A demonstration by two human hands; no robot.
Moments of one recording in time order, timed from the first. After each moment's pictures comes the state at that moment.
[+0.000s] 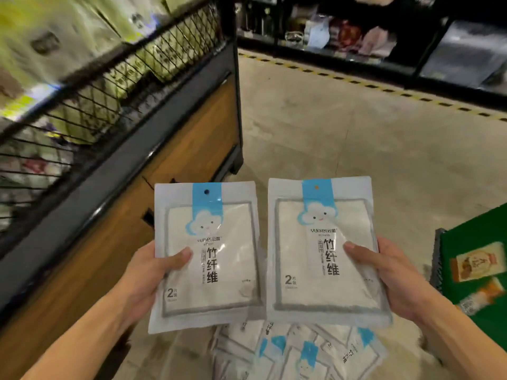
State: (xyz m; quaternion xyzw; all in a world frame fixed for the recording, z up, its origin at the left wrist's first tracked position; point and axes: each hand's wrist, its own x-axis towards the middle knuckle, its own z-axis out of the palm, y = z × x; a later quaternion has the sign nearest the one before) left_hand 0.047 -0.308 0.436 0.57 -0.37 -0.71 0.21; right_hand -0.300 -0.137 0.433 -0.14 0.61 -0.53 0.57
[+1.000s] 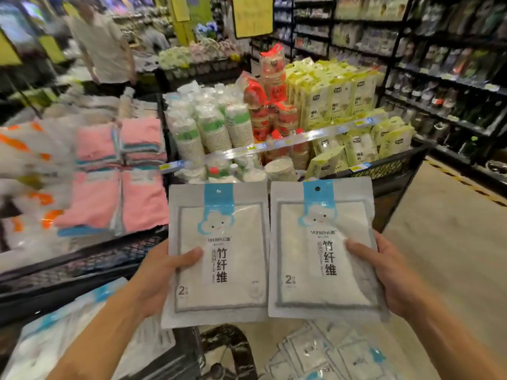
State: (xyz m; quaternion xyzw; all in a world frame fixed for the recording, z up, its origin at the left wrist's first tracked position) left_hand 0.248 0.018 0.839 0.62 -0.25 -0.53 0.52; right_hand -0.108 -0.103 0.817 -0.40 0.42 -0.40 0.71
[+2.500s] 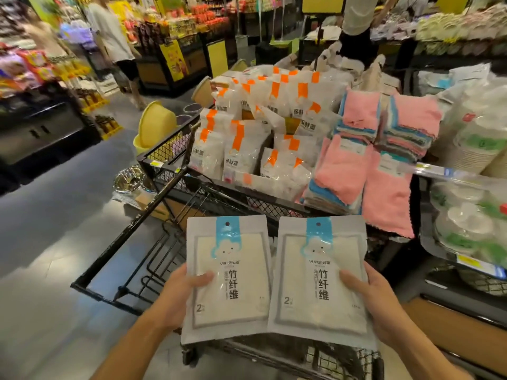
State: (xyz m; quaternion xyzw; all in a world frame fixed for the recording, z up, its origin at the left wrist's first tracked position) left_hand 0.552 0.373 0.756 0.68 0.08 -0.32 0.65; right_hand 0.384 0.043 0.735 -0.50 0.31 -0.06 0.81
